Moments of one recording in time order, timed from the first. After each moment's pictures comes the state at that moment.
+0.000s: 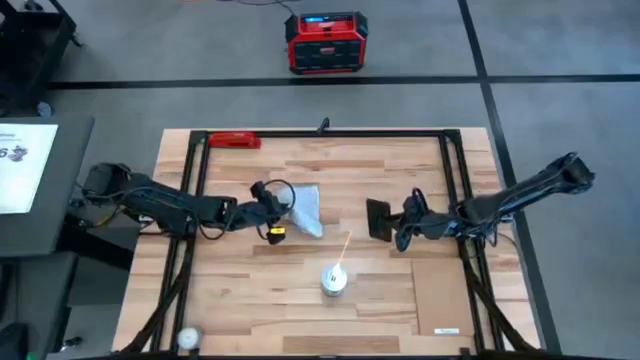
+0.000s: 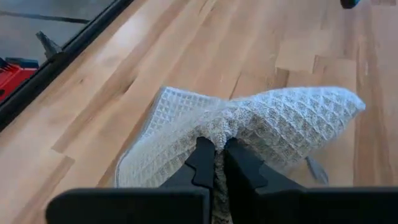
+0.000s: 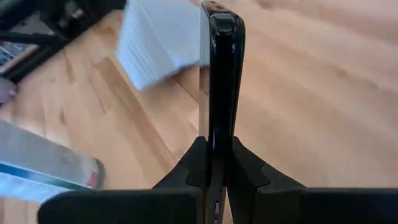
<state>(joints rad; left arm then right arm) -0.10 1.29 0.50 0.11 -0.52 -0.18 0.32 0.91 0.34 -0.07 0.54 0.85</state>
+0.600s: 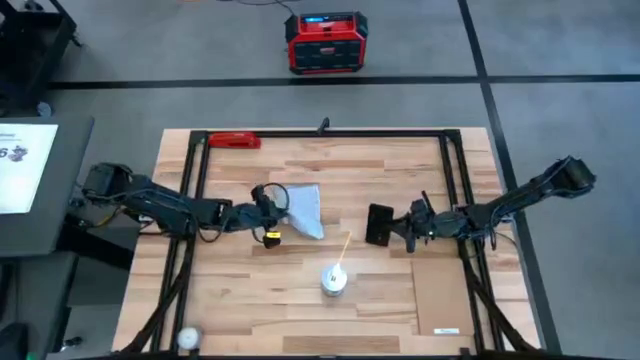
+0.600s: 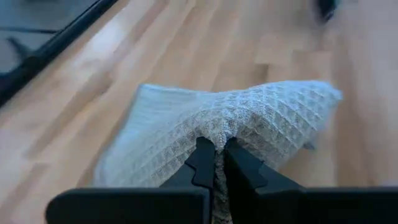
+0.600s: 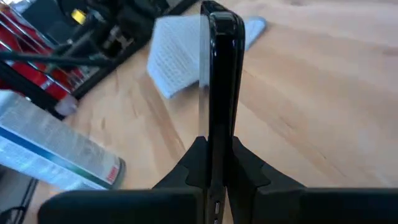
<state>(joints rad) -0.10 1.29 0.34 0.43 -0.42 -0.14 0.26 0.90 0.01 0.52 0.44 0.77</state>
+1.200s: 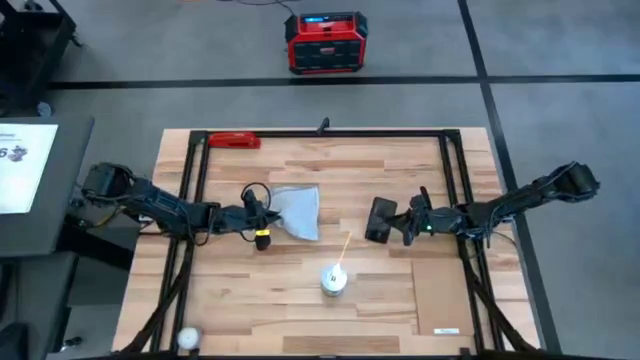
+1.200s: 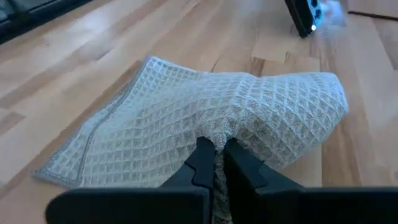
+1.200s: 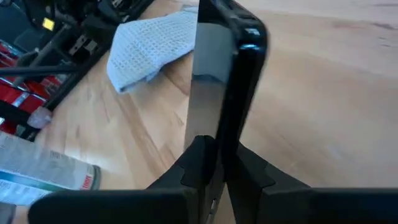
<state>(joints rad) -0.10 1.29 0.18 0.60 -0.41 -0.29 0.17 0.90 0.01 0.39 0.39 0.84</state>
